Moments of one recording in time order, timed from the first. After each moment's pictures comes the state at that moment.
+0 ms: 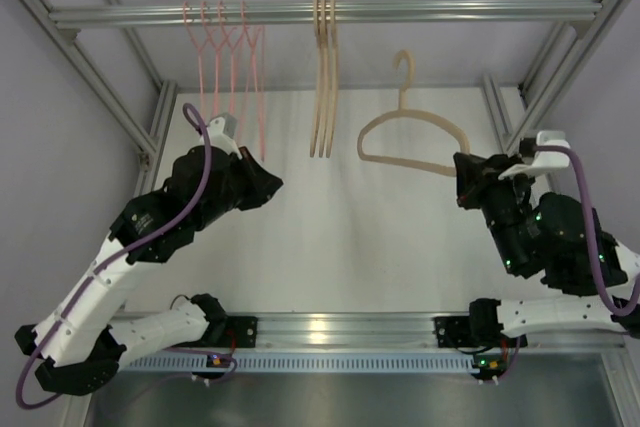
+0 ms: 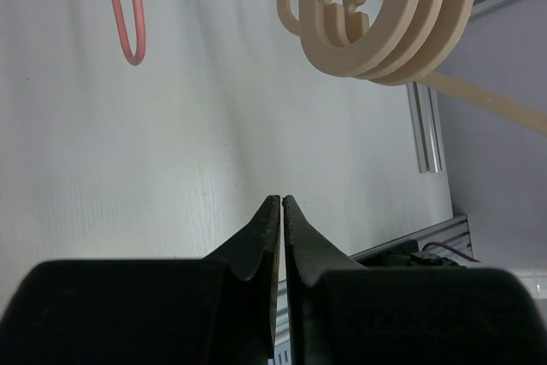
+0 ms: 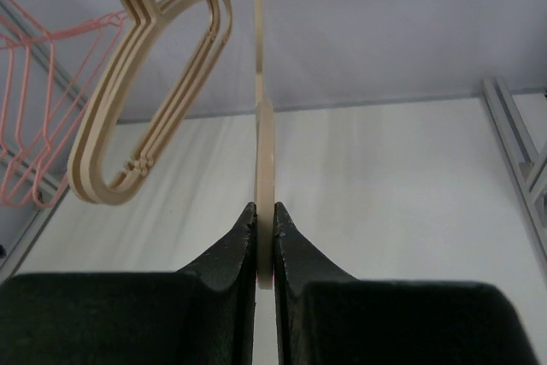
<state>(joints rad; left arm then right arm) -0.77 0.94 1.36 -0.89 -0.22 -0.80 1.47 0.73 1.22 -0.44 1.31 0.20</state>
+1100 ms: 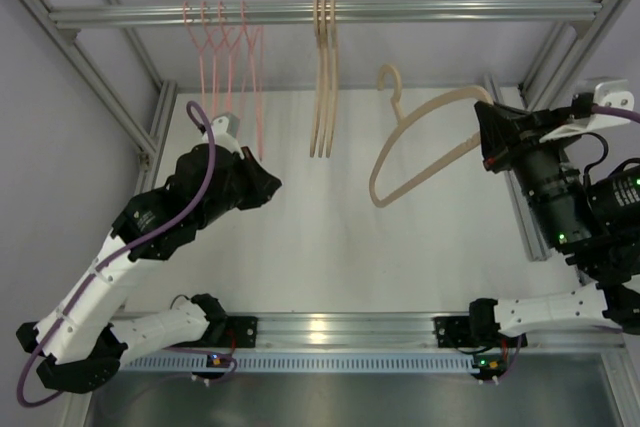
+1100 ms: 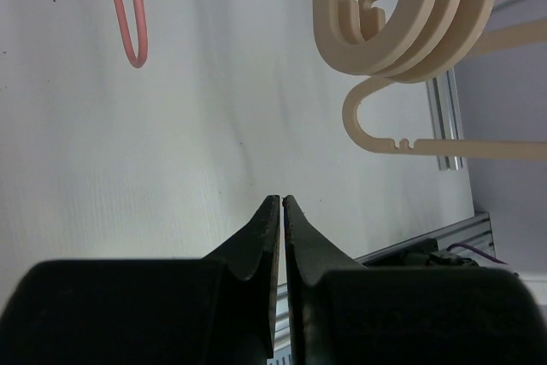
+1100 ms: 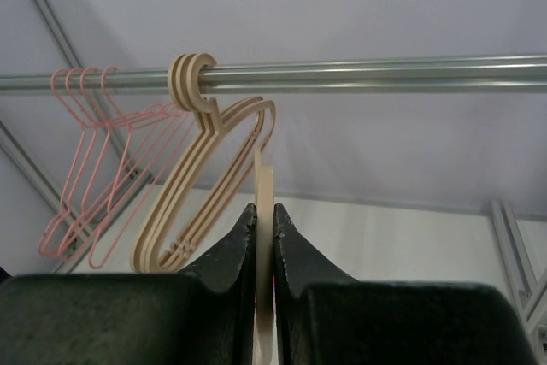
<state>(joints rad) -0.77 0.96 1.38 -0.92 -0.24 -0.77 1.47 0.86 1.50 -0.07 1.13 -0.37</state>
